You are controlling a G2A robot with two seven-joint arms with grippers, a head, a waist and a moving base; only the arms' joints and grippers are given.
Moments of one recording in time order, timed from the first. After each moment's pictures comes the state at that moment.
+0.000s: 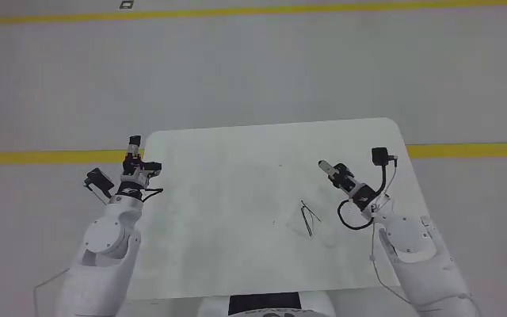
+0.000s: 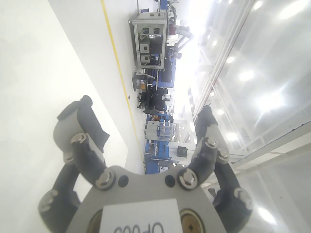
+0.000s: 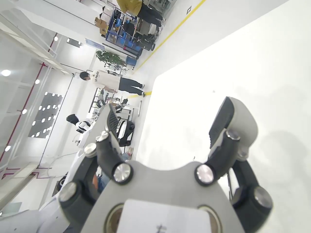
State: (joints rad) left arm 1.73 -1.15 -1.60 -1.80 -0.42 0.00 0.00; right arm -1.68 -1.12 1.47 -1.84 -0.20 -0.19 0.47
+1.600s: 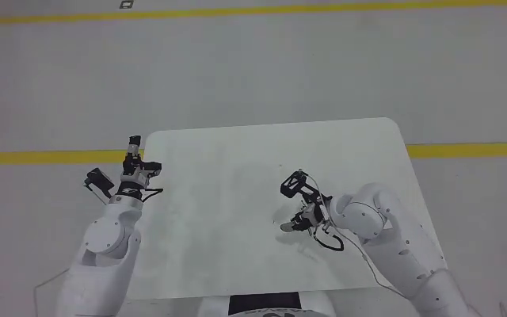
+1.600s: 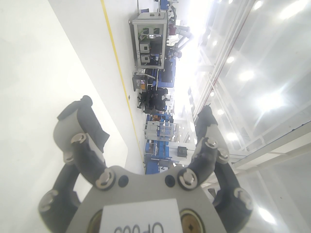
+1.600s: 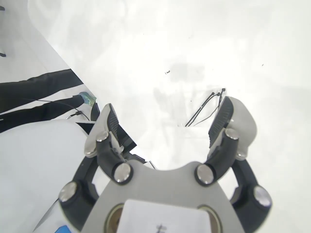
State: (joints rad) left arm 1.73 -1.15 -1.60 -1.80 -0.42 0.00 0.00; right arm -1.39 -1.09 1.11 -1.94 -0.79 -0.19 1.31
